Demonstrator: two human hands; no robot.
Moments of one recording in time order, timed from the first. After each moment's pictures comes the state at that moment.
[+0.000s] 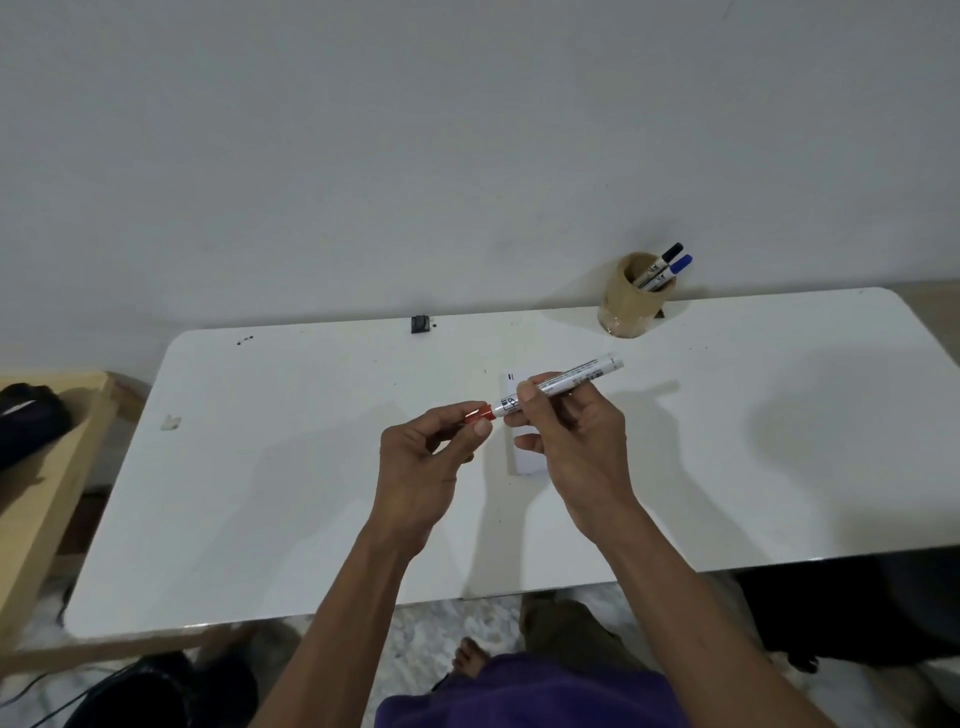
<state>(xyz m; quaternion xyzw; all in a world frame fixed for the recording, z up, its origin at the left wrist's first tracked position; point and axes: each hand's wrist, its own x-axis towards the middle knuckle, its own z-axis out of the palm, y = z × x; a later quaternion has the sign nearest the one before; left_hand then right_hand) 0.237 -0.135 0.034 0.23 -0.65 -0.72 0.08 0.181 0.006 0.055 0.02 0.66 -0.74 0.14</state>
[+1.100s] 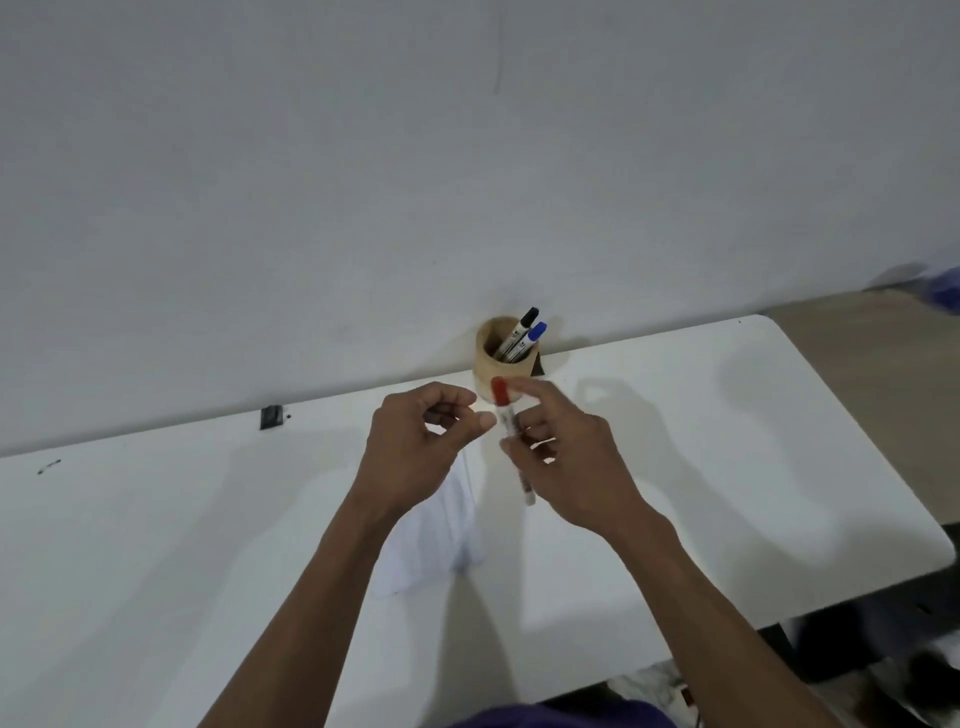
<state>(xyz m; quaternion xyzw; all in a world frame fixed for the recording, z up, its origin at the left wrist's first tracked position) 0.056 -0.038 0.056 0.12 -0.83 -0.55 0.00 0.036 0.146 0.047 -0.15 0.85 -0.49 0.08</state>
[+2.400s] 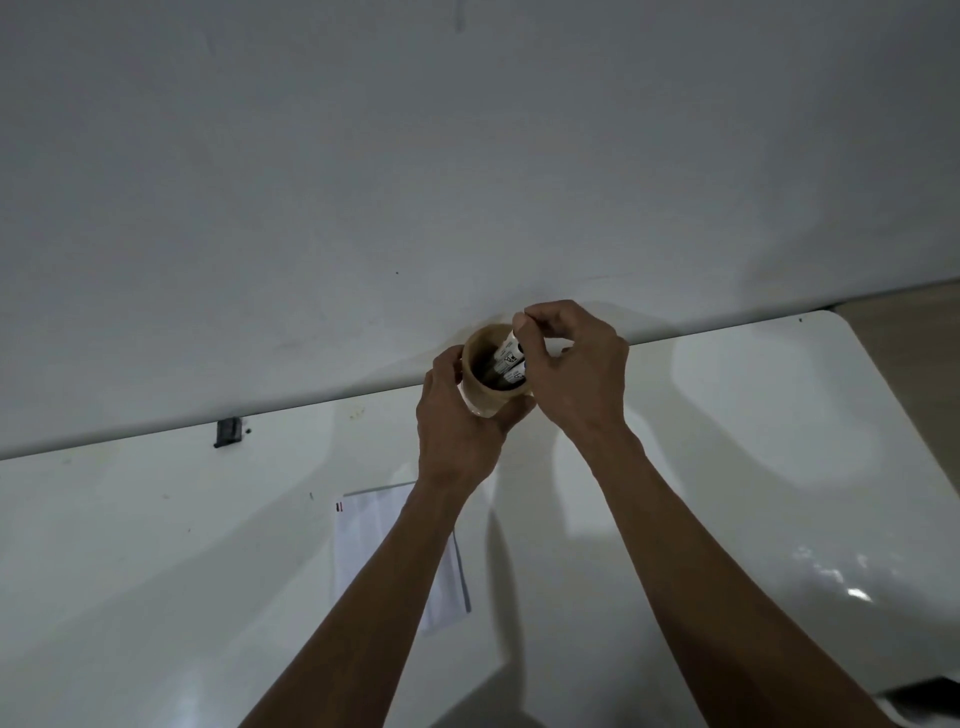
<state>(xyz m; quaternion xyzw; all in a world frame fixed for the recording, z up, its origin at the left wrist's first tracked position) -0.049 0.016 -0.029 0.19 -0.81 -0.54 0.09 -0.113 0.124 0.006 -0.02 0.85 -0.51 -0.08</state>
